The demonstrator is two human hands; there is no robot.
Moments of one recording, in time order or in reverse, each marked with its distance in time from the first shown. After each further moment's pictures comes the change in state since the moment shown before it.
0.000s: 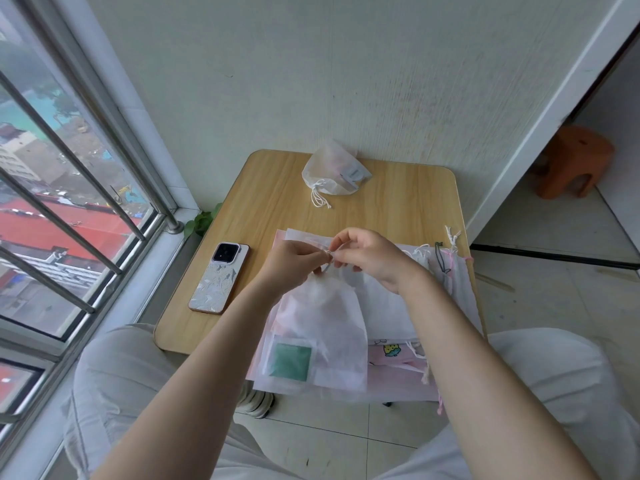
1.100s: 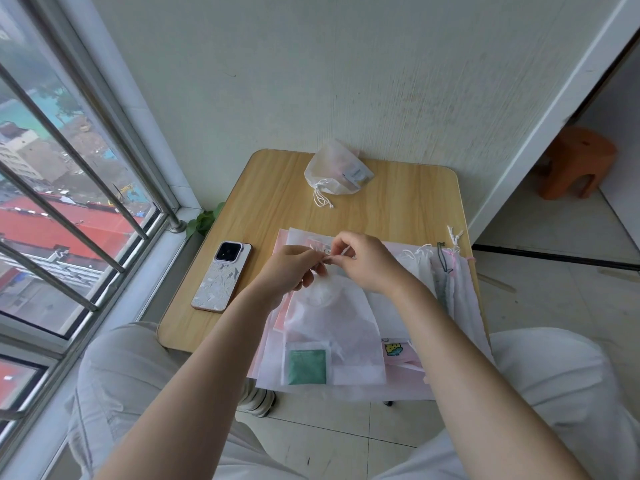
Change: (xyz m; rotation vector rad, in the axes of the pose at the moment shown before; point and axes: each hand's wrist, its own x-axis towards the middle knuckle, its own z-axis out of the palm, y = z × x) left_hand -0.003 -0.007 -0.003 -0.125 -0.070 -0.089; right_hand 0.006 0.012 0.013 -0.431 0.149 -0.207
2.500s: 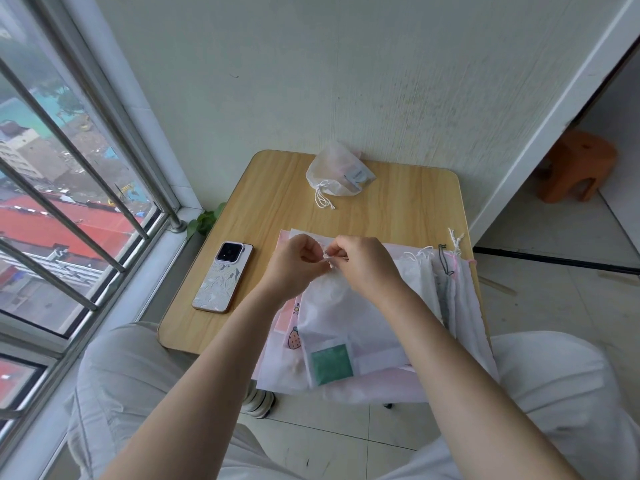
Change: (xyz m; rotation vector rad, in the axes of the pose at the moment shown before) left_hand 0.002 -0.004 0.005 0.159 0.166 0.209; right_hand -0.005 -0.014 0.010 -0.232 0.142 -0.054
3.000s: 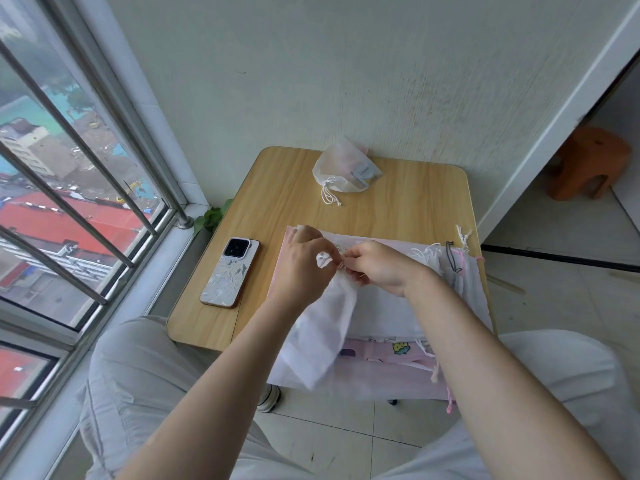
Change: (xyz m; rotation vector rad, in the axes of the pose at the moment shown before) left_hand -0.005 -0.013 0.013 0.431 0.259 0.419; right_hand 0.008 0.017 -0.006 0.606 -0.470 0.350
